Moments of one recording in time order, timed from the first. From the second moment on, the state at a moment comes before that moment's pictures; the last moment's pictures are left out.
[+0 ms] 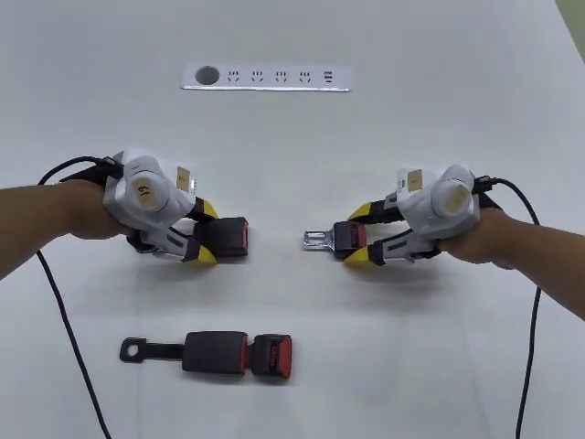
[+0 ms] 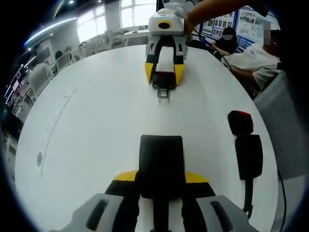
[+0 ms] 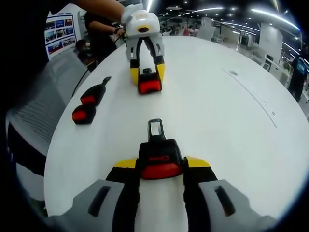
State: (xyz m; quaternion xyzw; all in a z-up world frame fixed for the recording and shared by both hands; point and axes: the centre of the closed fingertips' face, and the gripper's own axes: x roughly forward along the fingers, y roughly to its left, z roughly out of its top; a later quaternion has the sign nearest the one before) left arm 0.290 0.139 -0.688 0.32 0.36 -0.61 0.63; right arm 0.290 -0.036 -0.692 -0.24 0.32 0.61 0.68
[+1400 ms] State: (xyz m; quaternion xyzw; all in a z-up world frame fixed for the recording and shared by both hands) left arm 0.301 0.128 -0.651 0.16 0.38 -0.50 0.76; right arm 0.328 -0.057 -0.649 -0.13 0.29 0.42 0.85
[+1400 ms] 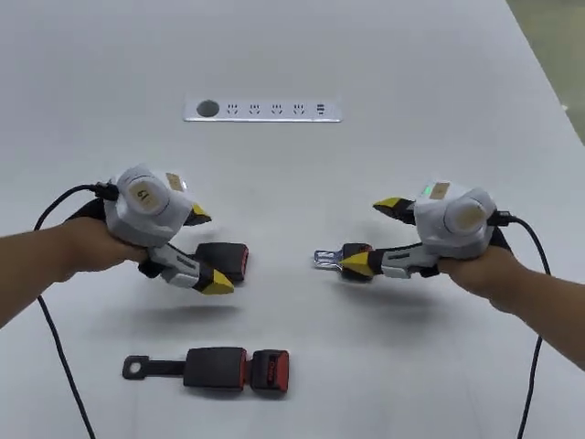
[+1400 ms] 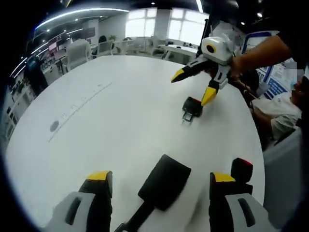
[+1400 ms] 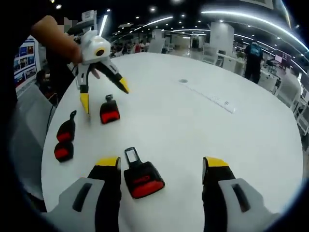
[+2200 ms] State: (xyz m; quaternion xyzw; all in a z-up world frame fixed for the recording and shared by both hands) left arm 0.253 0.188 -0.588 0.05 0.33 -0.37 0.87; right arm 0.276 -0.045 -0.594 -0.09 0.23 0.29 0.92
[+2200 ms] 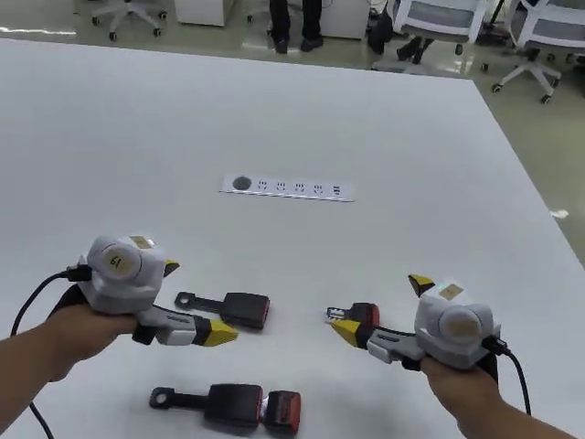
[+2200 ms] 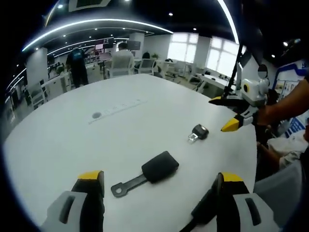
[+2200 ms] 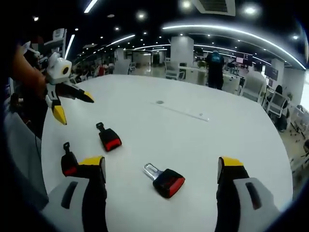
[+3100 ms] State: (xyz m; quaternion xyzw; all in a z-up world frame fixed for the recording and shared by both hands) left arm 0.168 0.244 -0.565 0.00 0.26 -0.31 0.91; right arm 0.166 -0.047 -0.575 -0.08 0.22 0.26 0.94
